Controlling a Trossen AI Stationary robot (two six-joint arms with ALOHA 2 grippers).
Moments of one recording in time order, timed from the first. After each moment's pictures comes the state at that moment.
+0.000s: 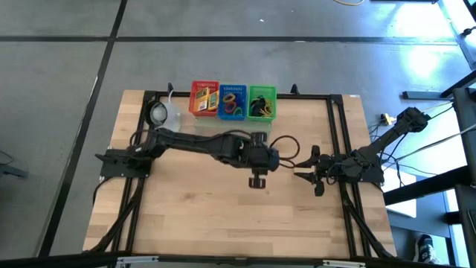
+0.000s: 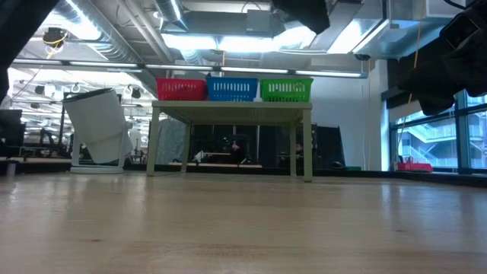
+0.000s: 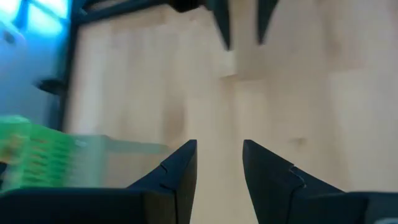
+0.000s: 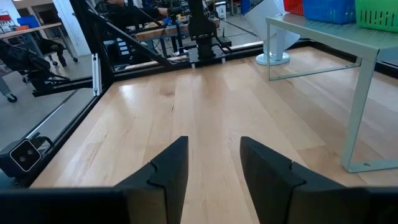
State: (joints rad) left arm -0.16 2.19 2.34 -1.11 -0.36 0.05; right arm 0.65 0.53 0.02 0.32 0.65 0.31
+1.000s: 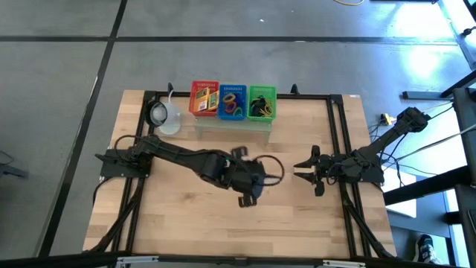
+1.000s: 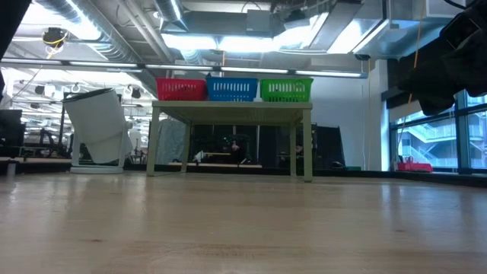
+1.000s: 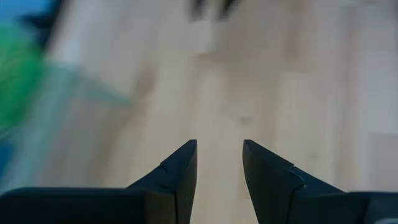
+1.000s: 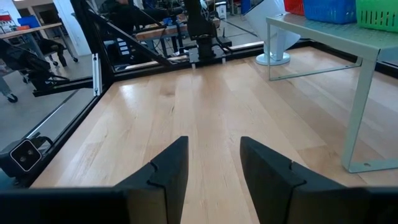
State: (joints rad) left arm -0.33 2.12 2.34 -1.25 -0.41 -0.37; right arm 0.65 0.53 0.02 0.32 0.65 0.31
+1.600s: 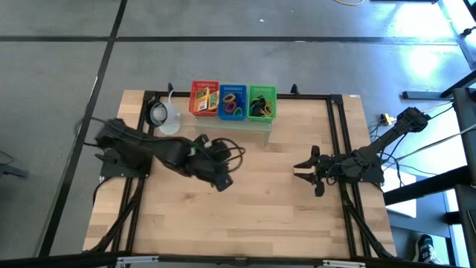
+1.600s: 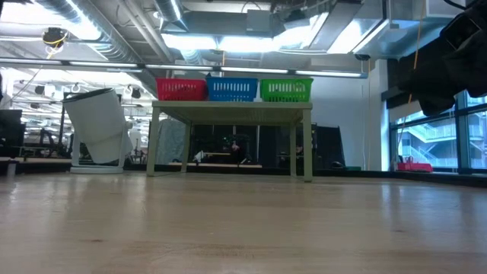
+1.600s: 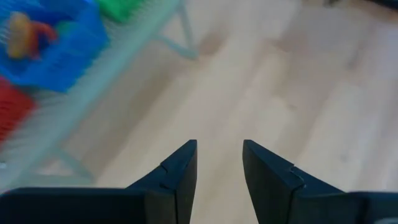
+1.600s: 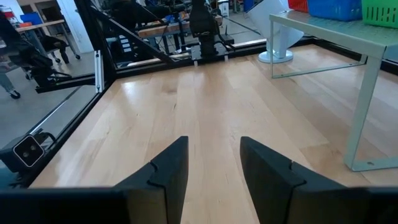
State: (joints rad) left arm -0.35 1.73 1.86 -1.27 -0.57 -0.80; right arm 0.65 0.53 0.02 0.31 0.64 0.31
